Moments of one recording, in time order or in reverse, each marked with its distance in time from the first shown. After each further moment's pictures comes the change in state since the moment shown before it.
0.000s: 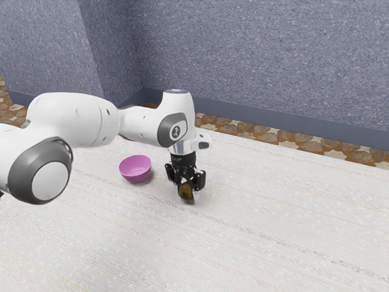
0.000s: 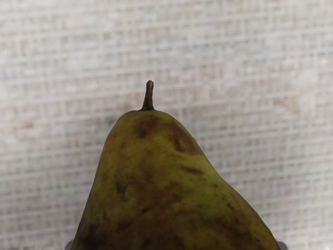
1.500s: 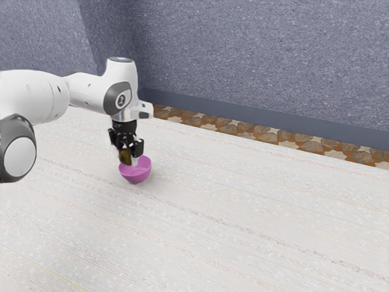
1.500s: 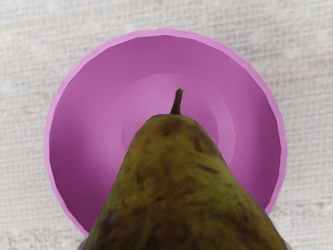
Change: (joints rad) arm 0.218 -0.131 0.046 -0.019 0.208 -0.065 0.202
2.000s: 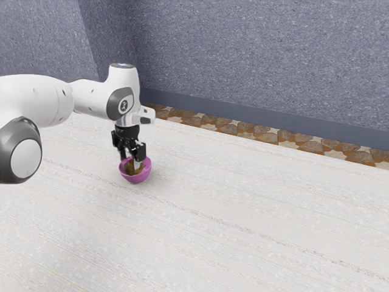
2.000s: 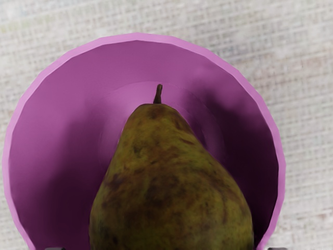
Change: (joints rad) arm 0.004 0.044 -0.002 0.015 -0.033 0.020 0.069
